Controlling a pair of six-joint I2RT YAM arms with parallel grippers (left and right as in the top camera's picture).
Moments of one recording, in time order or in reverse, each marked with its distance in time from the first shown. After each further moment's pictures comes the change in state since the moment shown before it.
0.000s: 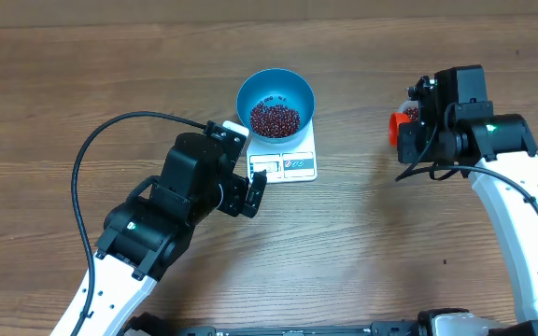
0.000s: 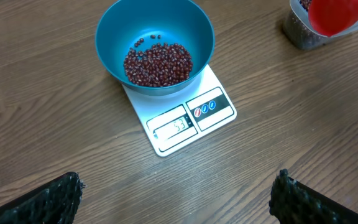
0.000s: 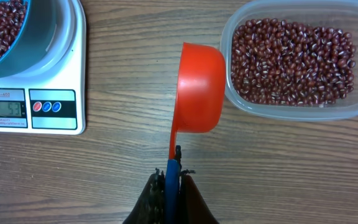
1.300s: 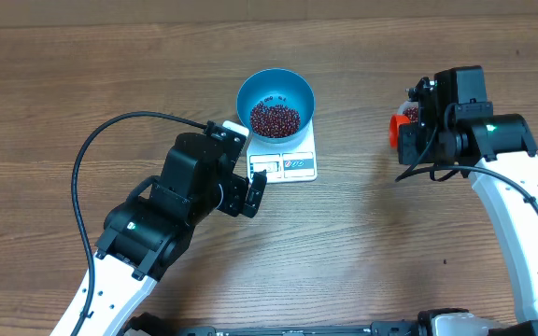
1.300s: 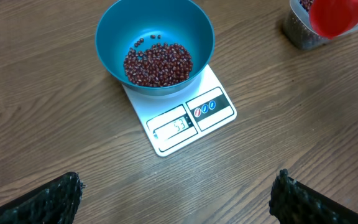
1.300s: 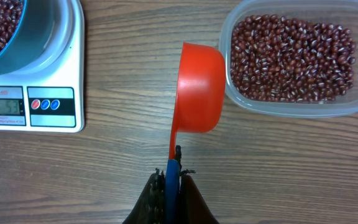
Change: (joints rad) left arm 0.000 0.000 0.000 0.000 0.000 0.000; right arm 0.000 0.000 0.000 -0.006 0.006 0.000
